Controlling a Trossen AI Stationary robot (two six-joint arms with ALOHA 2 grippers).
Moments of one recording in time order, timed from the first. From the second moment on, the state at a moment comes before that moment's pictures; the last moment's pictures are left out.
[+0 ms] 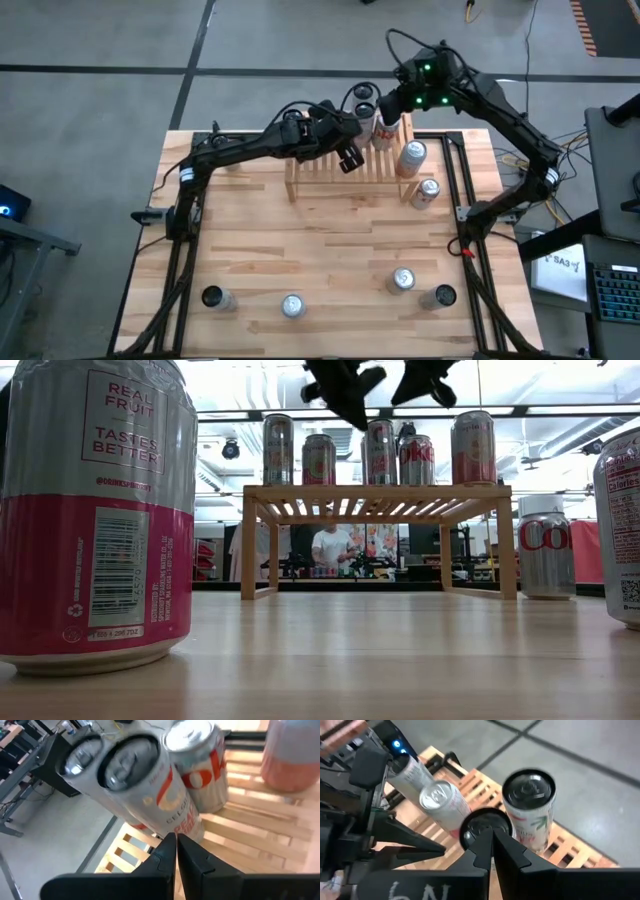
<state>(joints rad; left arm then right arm) 0.20 2.04 2.19 -0.83 -0.52 0.08 -0.68 1.47 1.81 -0.94 -0.18 0.24</state>
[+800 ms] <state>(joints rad) 0.18 1.84 2.32 -1.50 -0.35 -0.03 -0.62 1.33 1.81 -0.88 -0.18 0.29</state>
